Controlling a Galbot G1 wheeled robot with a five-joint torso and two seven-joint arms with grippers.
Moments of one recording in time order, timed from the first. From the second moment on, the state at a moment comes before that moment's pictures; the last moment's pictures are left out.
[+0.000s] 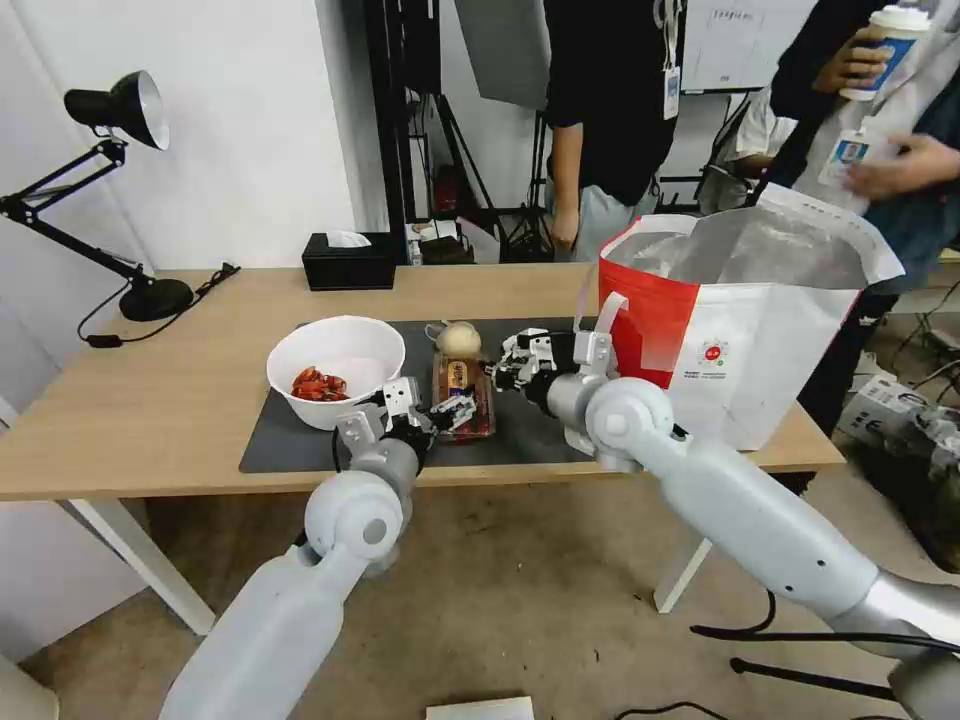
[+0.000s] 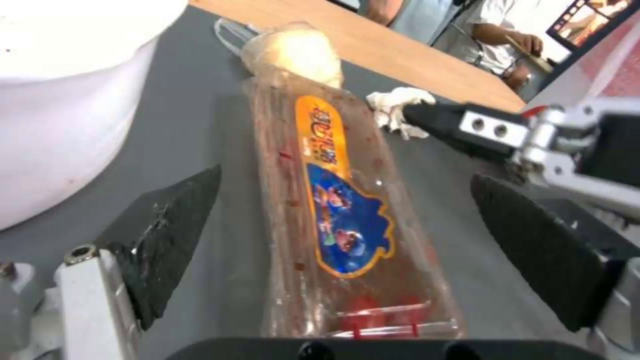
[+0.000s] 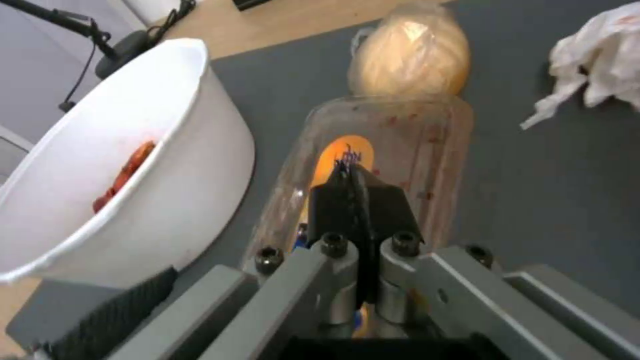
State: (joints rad) left arm 0.92 -1.18 -0.06 -1.94 -0.97 0.39 -0.54; right arm -0.39 1.05 -0.31 1.63 1.44 -0.47 0.40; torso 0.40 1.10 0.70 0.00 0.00
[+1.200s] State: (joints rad) left arm 0.86 -1.16 -0.04 -1.84 -0.93 0.46 -0.47; right arm -0.27 1.12 -0.31 1.44 1.61 -0.60 0.47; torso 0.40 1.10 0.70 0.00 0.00
